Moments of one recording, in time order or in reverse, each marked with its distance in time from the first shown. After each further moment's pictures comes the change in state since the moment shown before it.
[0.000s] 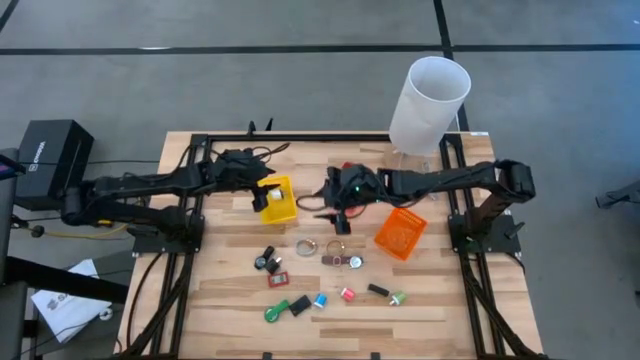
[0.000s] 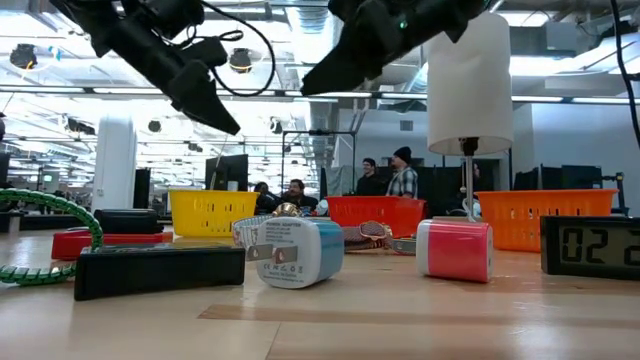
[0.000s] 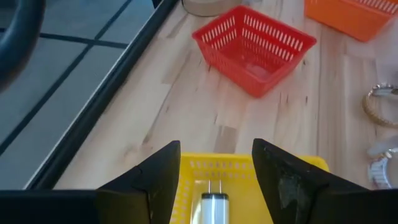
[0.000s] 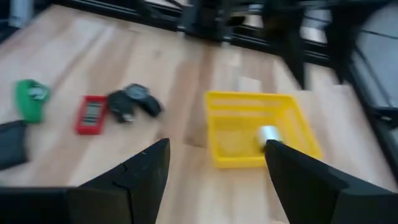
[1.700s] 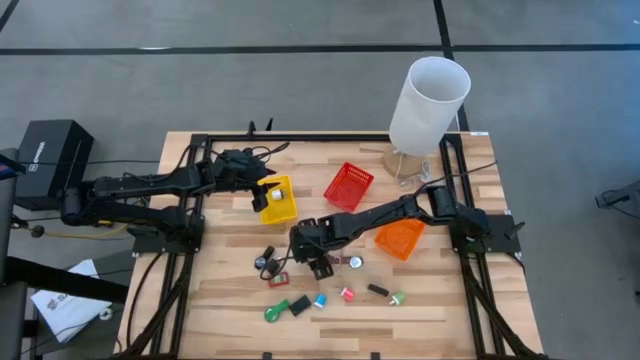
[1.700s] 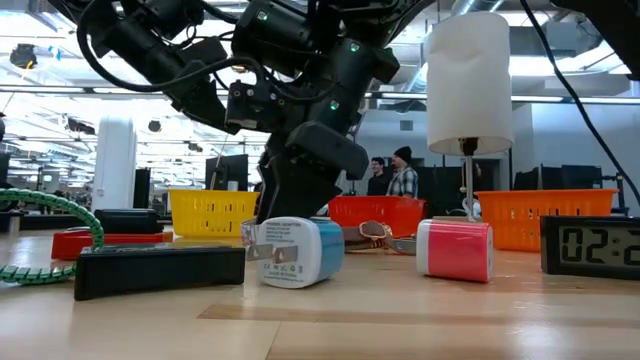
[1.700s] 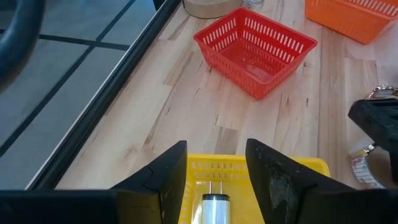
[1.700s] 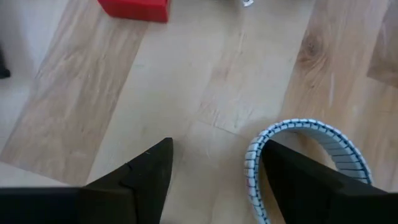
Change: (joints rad) left arm 0.001 -0.003 -0.005 0.004 0.000 -0.001; right arm 0.171 0.620 0.502 -0.473 0.062 0.010
